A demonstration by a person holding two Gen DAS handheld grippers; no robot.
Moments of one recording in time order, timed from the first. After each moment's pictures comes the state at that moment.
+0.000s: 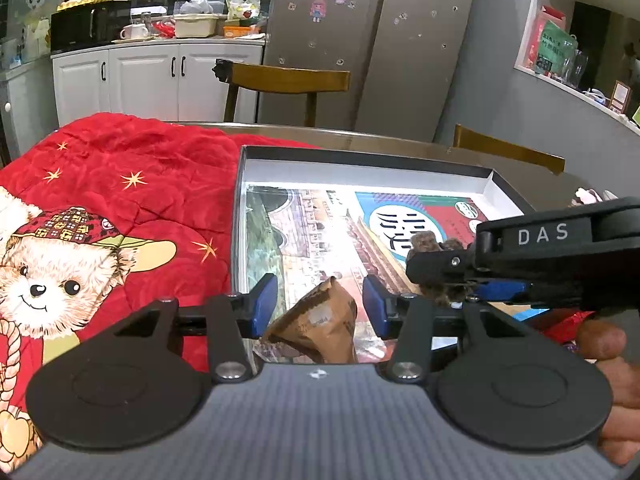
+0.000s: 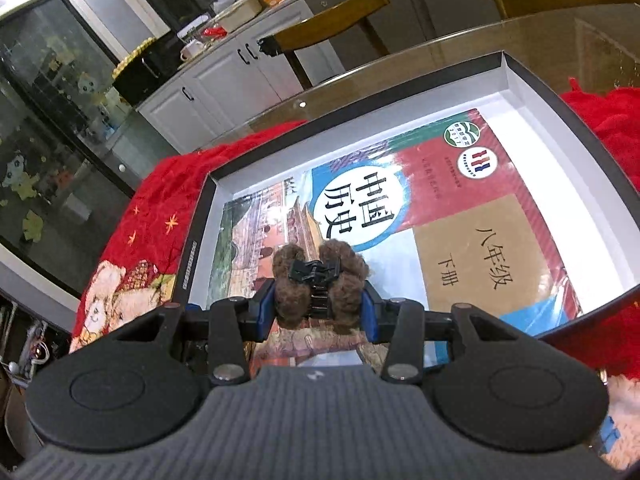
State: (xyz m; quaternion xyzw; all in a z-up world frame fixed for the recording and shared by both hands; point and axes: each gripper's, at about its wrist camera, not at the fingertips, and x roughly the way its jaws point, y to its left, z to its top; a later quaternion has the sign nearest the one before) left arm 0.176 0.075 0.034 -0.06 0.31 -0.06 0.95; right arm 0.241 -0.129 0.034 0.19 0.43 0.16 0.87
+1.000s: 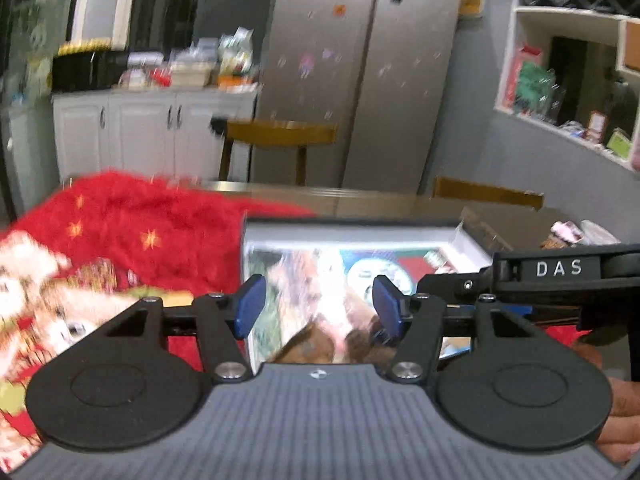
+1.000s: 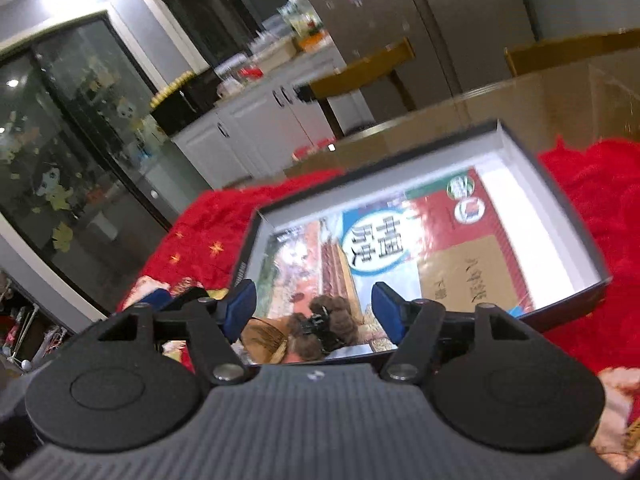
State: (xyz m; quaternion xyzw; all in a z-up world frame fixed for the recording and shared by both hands) left arm 0.120 0.074 0.091 -0.05 0.23 -0.07 0.97; right arm 0.183 -0.158 0.086 0.20 0.35 0.19 0.90
